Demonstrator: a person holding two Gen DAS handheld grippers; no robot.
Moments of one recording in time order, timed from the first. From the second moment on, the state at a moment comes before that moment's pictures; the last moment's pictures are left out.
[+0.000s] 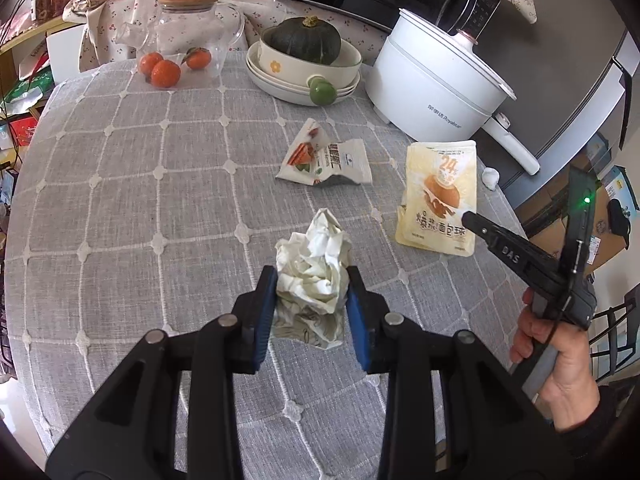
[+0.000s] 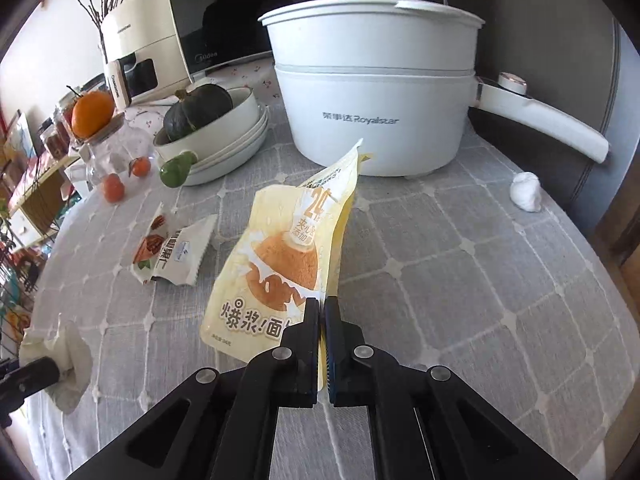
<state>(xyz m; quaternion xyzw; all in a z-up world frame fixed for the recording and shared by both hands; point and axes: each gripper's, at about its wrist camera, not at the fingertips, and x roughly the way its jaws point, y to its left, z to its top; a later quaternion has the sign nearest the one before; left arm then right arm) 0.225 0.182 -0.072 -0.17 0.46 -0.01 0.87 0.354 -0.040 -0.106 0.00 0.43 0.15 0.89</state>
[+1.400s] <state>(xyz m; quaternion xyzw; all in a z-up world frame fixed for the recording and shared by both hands) 0.153 -0.093 -0.049 0.01 0.45 -0.30 0.84 0.156 -0.324 -0.057 0.10 0.52 -0.03 0.84</state>
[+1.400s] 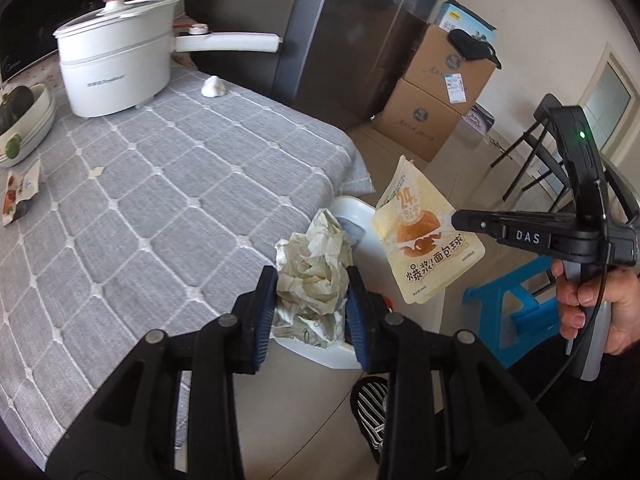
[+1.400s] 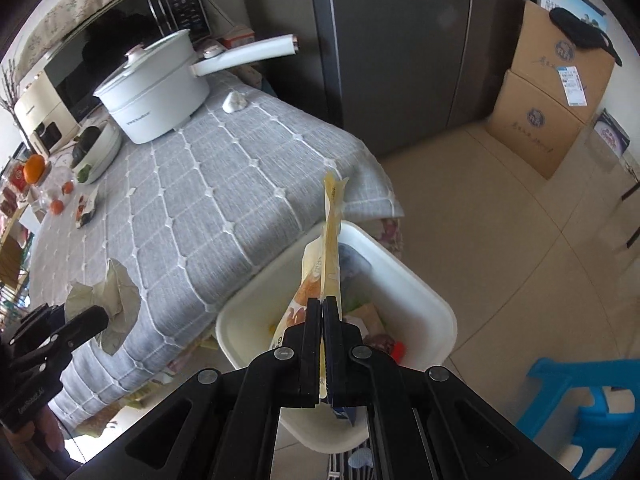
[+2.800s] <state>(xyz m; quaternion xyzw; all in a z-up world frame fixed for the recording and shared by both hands) 0.165 -0.079 -0.079 0.04 0.47 -0.20 0.86 0.164 -0.332 -0.075 0.11 0.54 -0.06 0.84</state>
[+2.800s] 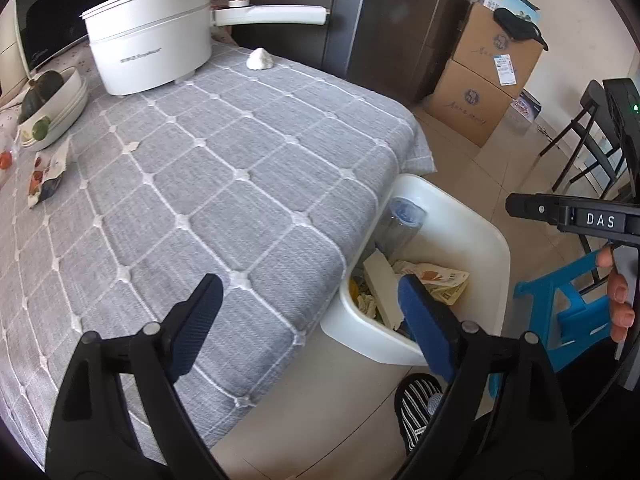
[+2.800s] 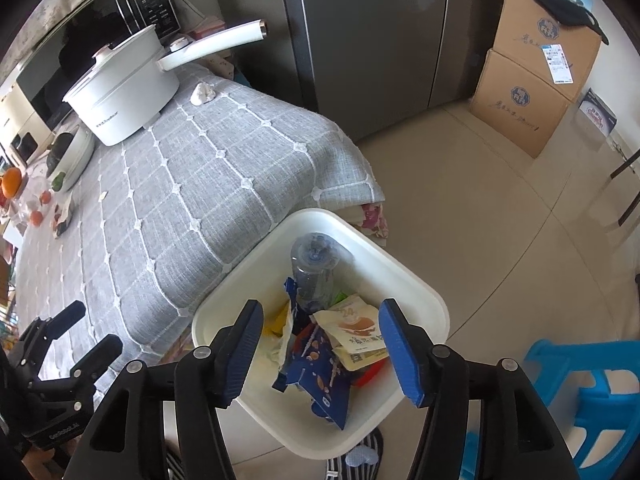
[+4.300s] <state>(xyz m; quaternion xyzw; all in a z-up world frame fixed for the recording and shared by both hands) 0.366 0.163 -0.129 -0.09 0.43 -0.04 0.90 0.410 -0.192 -0.113 0.03 0.43 0.06 0.90</state>
